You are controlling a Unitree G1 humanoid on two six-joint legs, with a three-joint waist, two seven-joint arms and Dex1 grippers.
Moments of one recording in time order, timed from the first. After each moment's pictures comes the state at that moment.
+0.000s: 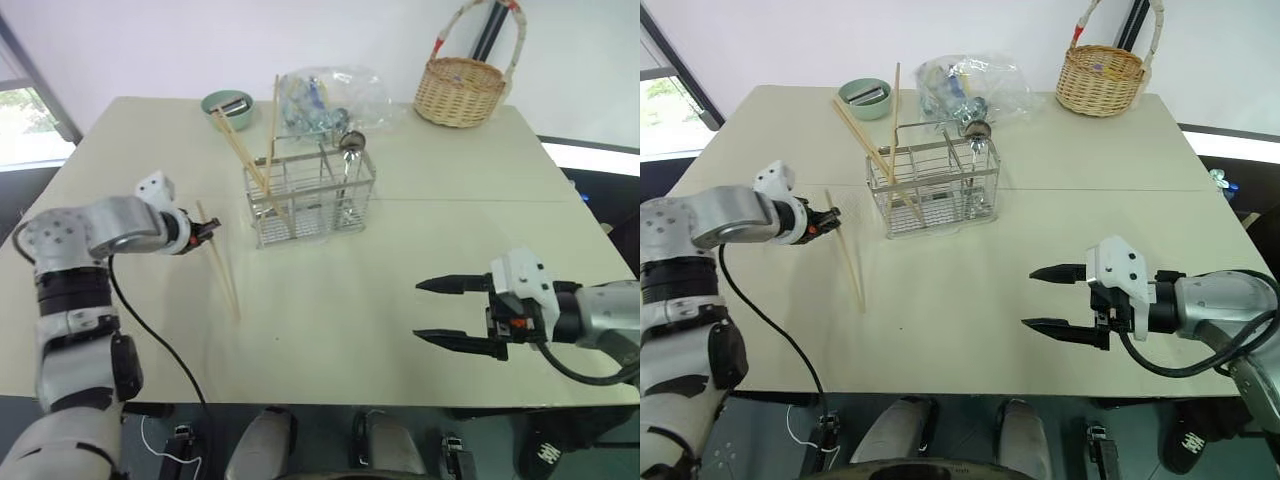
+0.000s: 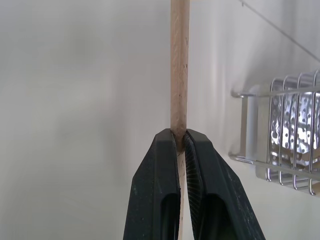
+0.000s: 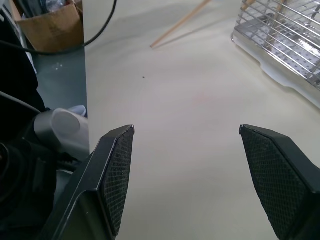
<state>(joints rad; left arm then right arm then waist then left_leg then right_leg) -0.75 0.62 0.35 0.33 -1.56 1.34 0.82 0.03 -1.01 -0.25 -0.57 0.69 0.53 1.11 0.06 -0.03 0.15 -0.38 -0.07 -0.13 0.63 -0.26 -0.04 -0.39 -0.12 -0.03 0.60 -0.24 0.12</state>
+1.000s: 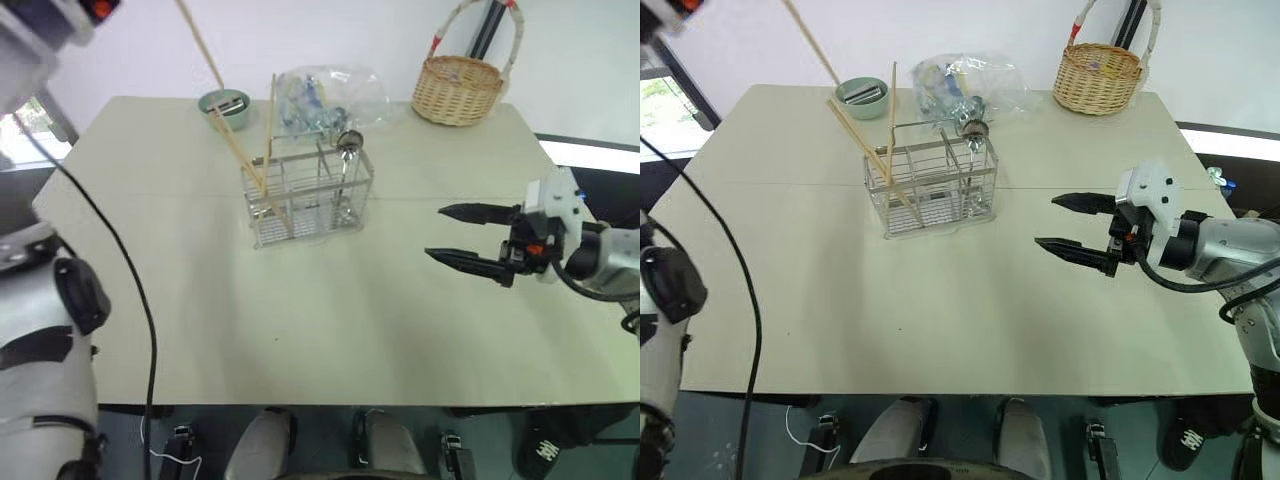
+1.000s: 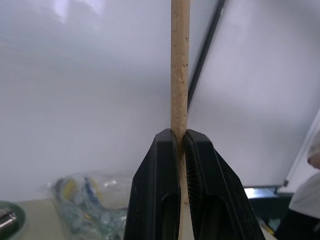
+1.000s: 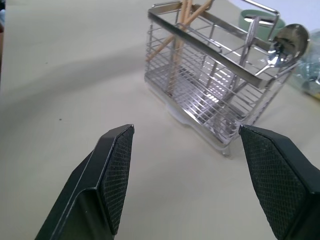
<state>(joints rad) -1.22 0.69 0.28 0.25 -0.96 0.86 -0.29 -0.25 -0.93 -0.27 -0.39 0.69 0.57 0.99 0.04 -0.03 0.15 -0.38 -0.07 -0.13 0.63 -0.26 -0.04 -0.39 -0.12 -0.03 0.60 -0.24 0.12</state>
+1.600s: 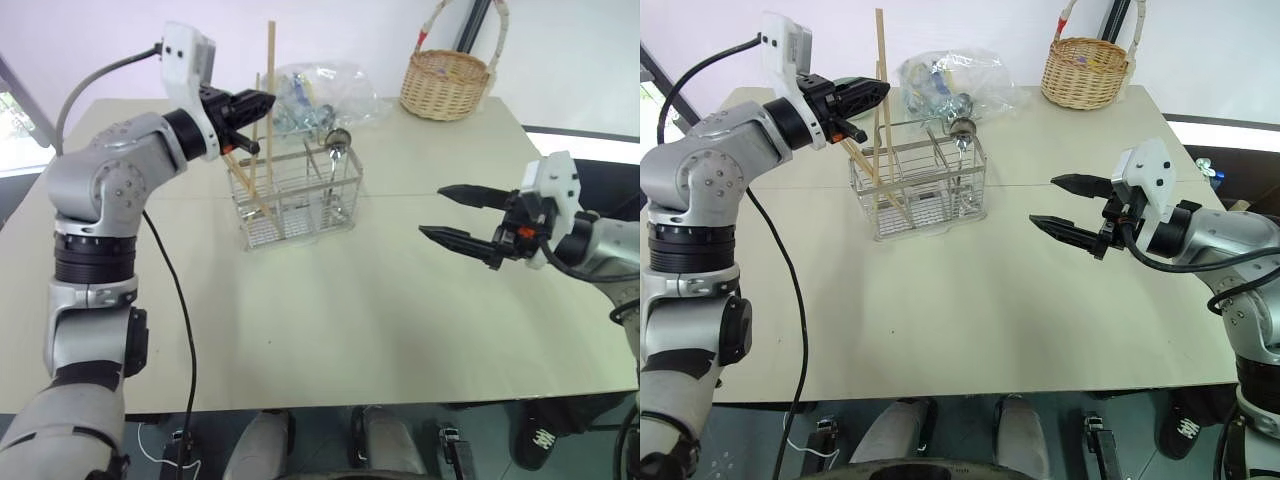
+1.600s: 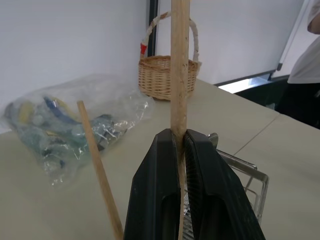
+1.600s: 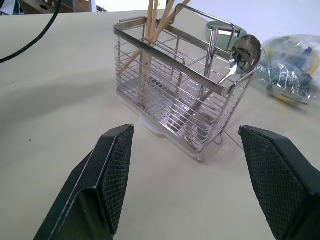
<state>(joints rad) -0.98 0.59 0.05 0.08 -0.65 0.79 -0.49 -0.31 -0.90 -0.26 -0.40 0.69 0.61 0.89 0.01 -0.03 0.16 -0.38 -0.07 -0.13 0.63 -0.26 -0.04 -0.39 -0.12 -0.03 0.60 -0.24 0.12</state>
